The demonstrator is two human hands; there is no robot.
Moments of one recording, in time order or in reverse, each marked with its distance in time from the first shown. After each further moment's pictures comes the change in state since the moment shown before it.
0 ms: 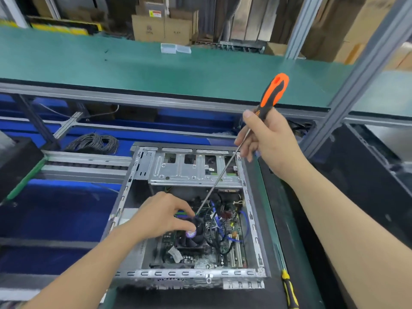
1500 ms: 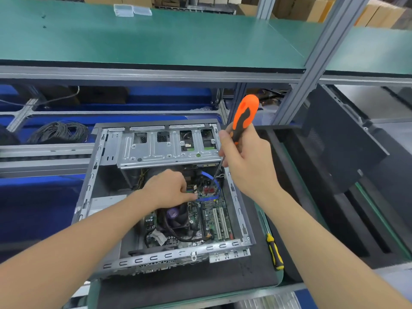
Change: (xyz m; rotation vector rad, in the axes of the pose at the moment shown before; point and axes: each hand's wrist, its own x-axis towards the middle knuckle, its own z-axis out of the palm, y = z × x) left_hand 0.079 0.016 0.053 0.366 -0.127 0.032; right_hand -0.087 0.049 0.015 -0.521 0.291 -0.049
